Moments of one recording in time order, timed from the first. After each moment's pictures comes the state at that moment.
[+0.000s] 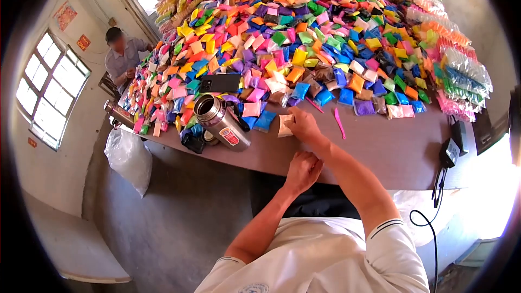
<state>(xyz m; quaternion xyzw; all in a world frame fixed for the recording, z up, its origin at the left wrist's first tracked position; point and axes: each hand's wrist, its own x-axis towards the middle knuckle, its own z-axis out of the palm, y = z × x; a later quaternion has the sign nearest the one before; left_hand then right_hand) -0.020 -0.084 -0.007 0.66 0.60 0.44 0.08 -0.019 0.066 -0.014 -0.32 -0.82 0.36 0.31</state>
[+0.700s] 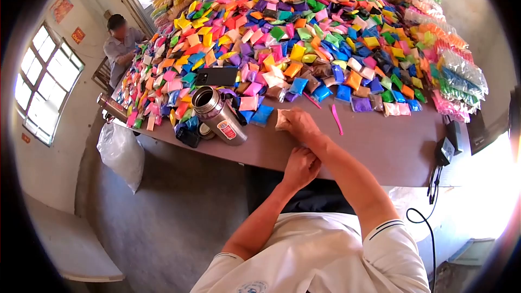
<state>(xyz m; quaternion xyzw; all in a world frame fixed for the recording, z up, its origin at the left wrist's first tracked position) -0.016 -0.086 -0.012 0.67 0.58 0.47 0.05 -0.009 0.062 -0.015 -0.21 -0.89 0.27 0.29</state>
